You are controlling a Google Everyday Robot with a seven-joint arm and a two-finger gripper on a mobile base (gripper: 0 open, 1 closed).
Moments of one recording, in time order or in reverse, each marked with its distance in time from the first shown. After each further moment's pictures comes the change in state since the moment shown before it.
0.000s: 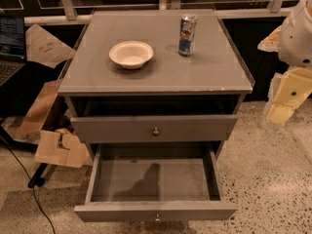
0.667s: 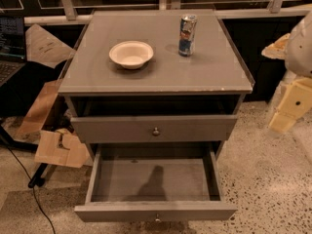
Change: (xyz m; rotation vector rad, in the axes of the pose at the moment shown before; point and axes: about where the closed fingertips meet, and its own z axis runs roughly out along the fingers) arm 0.006 0.007 0.007 0.003 -0.059 0.025
